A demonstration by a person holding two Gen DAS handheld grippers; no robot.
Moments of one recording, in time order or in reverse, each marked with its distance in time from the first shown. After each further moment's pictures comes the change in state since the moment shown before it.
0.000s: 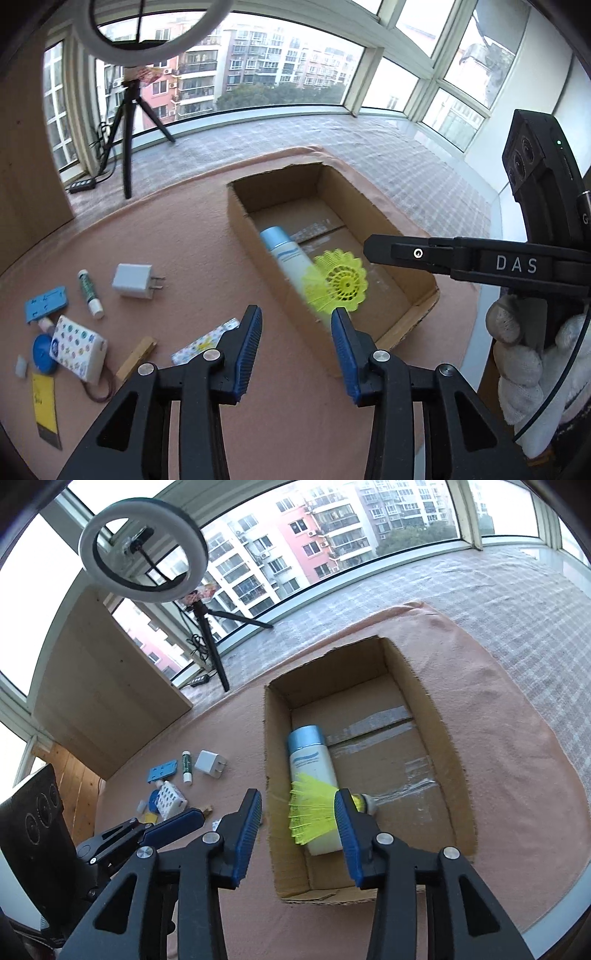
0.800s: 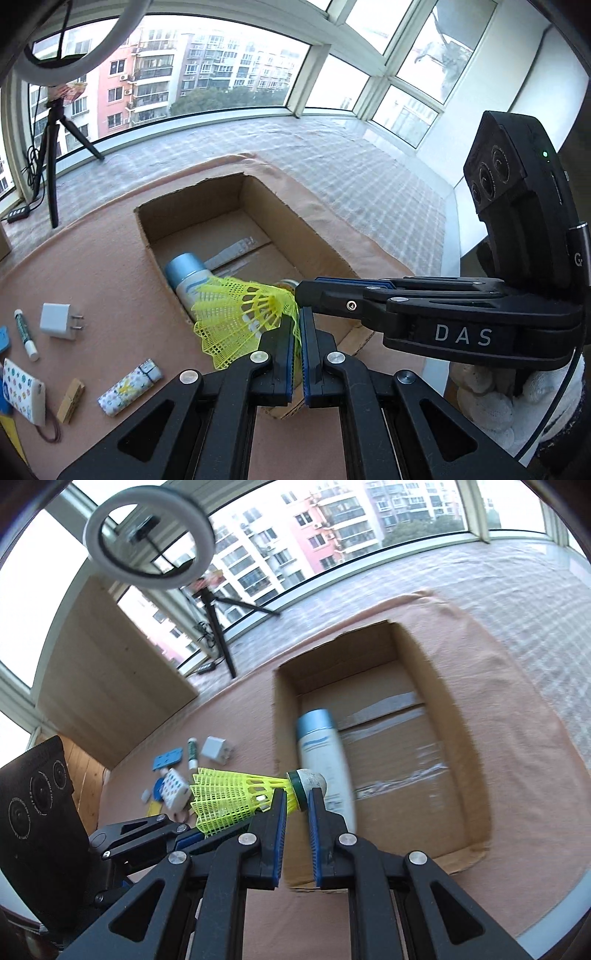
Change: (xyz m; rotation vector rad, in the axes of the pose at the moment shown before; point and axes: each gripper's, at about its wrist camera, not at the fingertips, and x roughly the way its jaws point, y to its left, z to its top) left arm 0.048 -0.074 0.035 0.096 -0.008 -0.200; right arm -0.002 -0.008 -0.007 0.015 0.022 0.005
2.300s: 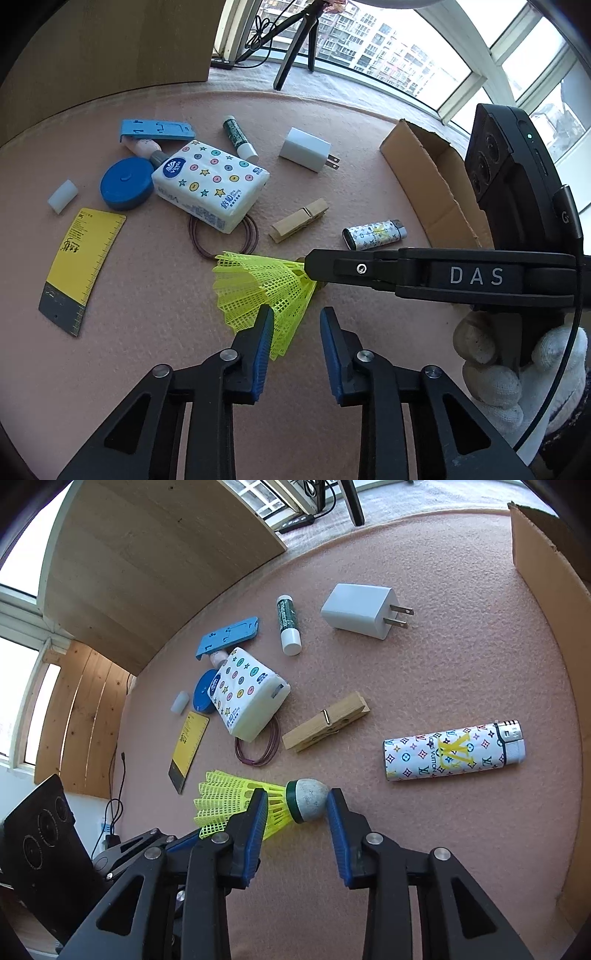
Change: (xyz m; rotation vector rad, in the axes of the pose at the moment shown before) left arm -0.103 0.196 -0.173 -0.425 0.060 0.241; right arm 0.181 0.143 -0.071 -0.100 0.338 0.171
